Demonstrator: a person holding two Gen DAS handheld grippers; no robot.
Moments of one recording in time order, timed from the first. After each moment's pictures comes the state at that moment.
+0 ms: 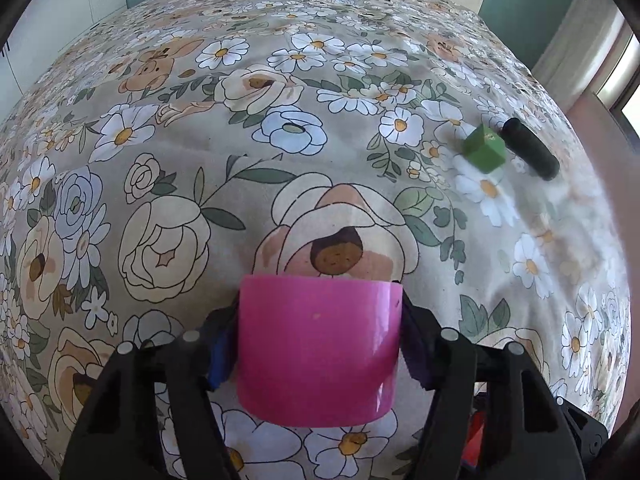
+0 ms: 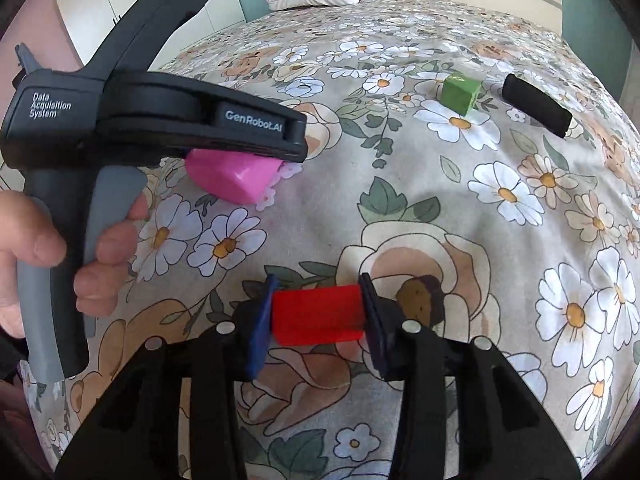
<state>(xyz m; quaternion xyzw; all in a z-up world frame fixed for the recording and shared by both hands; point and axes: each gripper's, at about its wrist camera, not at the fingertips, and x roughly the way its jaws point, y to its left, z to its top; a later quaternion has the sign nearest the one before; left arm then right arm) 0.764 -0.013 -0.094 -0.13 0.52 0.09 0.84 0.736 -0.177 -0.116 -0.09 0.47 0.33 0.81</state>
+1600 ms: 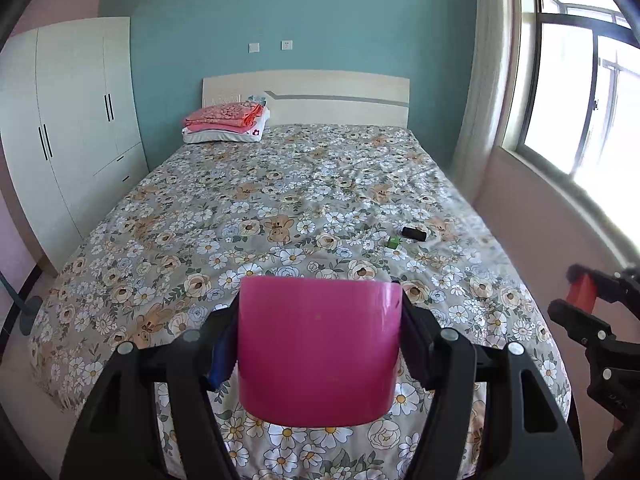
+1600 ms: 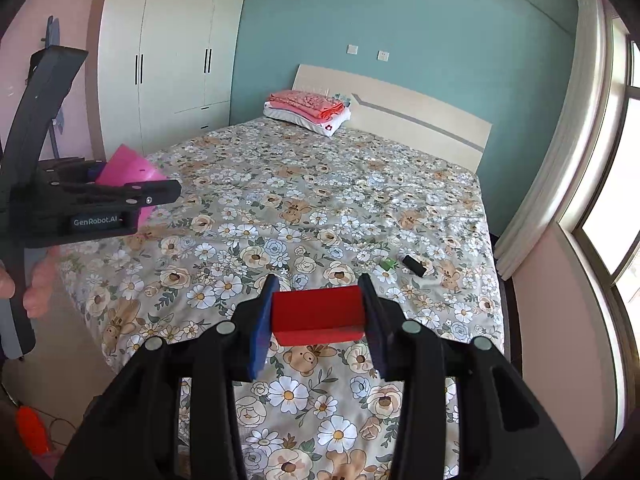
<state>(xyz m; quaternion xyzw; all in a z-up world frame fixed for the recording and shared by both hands) 0.334 0.064 0.293 -0.03 0.31 0.04 0.95 0.331 -0.136 0.312 -0.18 0.28 0.23 0.92</state>
